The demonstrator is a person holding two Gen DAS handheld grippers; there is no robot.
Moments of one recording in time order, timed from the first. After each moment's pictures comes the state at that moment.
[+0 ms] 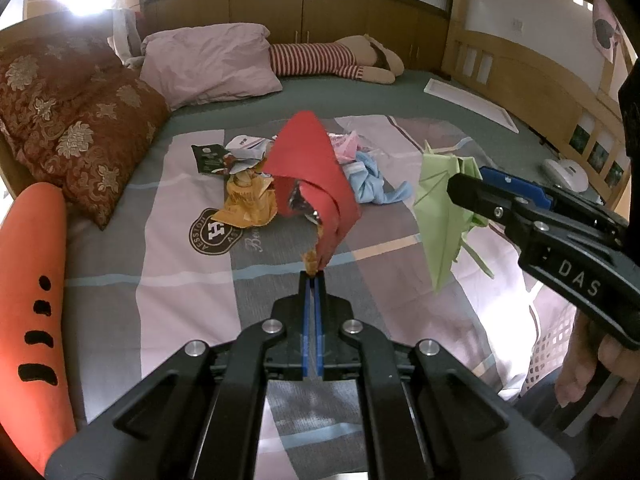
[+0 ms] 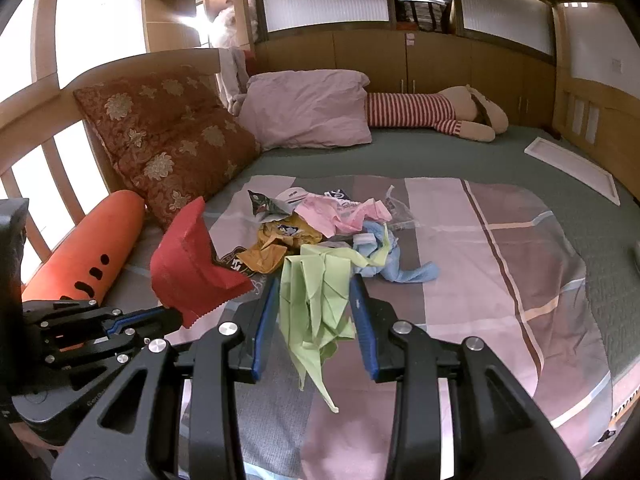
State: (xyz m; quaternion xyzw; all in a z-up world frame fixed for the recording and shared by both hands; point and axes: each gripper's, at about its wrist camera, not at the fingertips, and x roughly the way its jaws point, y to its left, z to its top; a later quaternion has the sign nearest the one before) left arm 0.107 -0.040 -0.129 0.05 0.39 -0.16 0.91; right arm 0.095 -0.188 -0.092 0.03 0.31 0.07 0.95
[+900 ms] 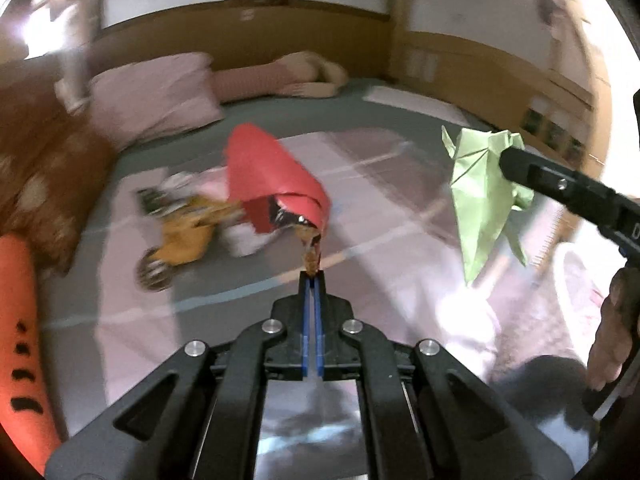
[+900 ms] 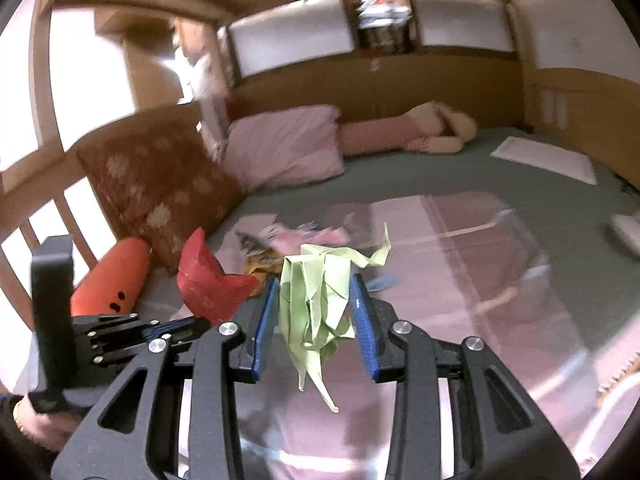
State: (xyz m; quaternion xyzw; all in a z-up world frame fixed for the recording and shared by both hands) left arm 0.078 -0.111 -0.099 0.08 0.35 -0.27 0.89; right arm -0.007 -0.287 -0.041 0.10 0.25 0.03 0.96
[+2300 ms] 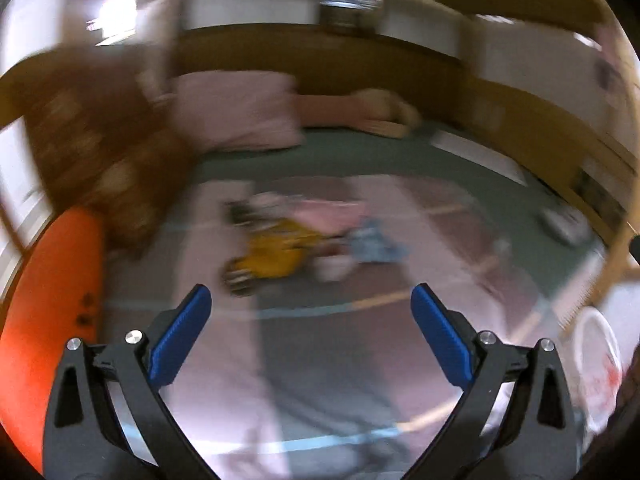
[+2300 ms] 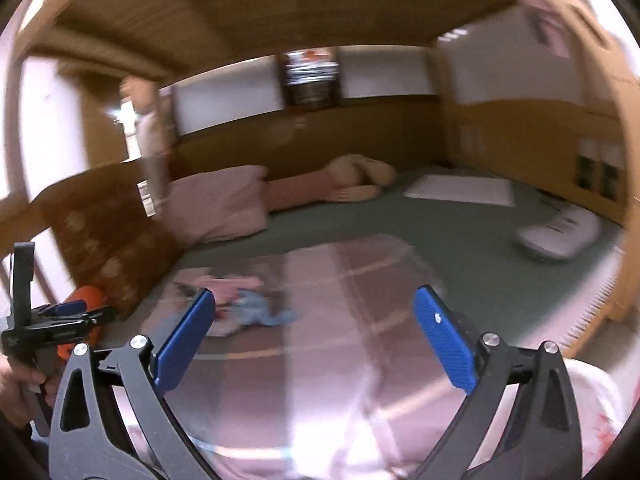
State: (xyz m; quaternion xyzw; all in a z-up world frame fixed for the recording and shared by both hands) left arm 0.091 0.004 -0.060 0.00 0.32 -0.10 0.94; right arm -0.041 -0.294 -0.020 0.09 0.18 -0.04 0.98
